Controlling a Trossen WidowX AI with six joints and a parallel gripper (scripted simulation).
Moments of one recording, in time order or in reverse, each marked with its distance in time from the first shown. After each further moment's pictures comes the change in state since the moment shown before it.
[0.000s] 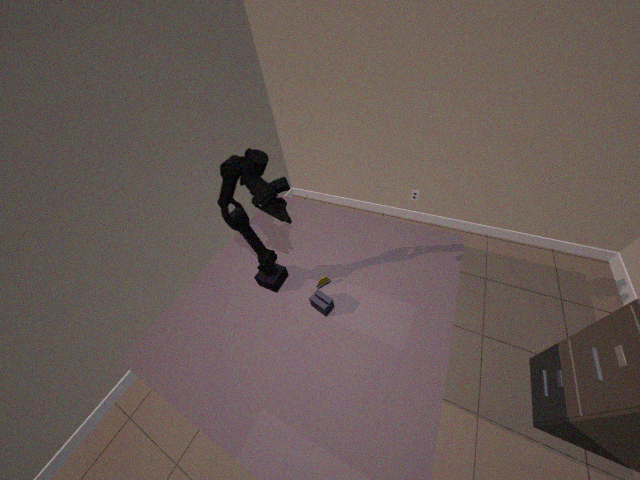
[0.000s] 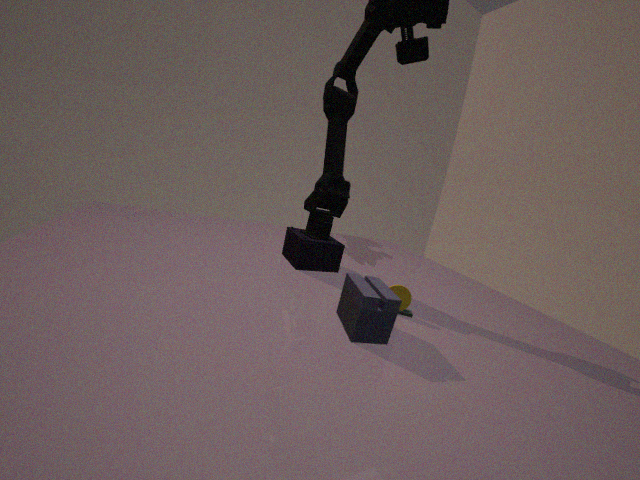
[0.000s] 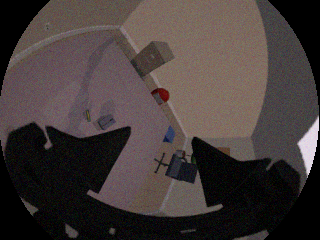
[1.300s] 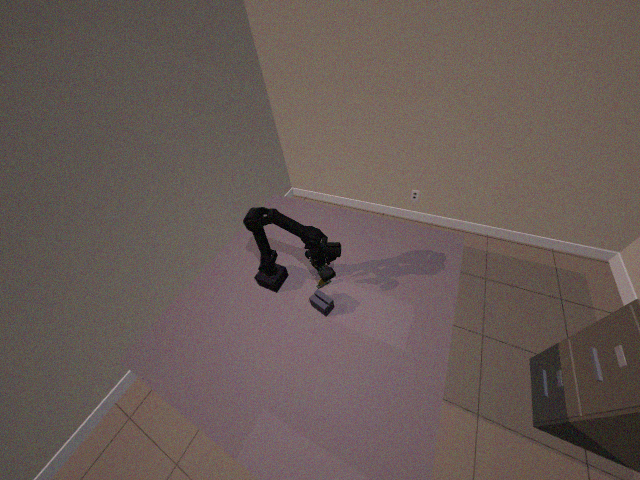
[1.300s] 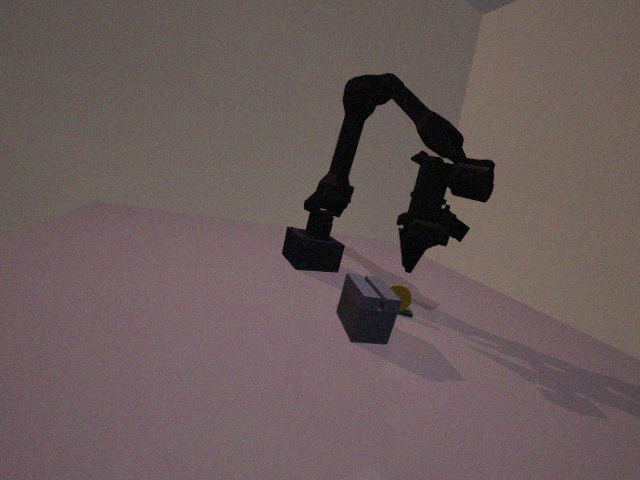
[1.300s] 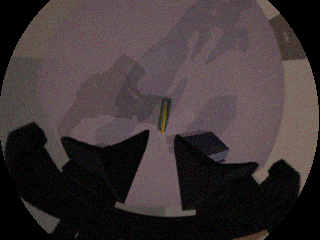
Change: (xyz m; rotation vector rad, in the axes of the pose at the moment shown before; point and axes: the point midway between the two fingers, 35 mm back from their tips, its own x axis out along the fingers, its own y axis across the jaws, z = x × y) arm 0.225 0.359 -0.073 -0.225 0.354 0.929
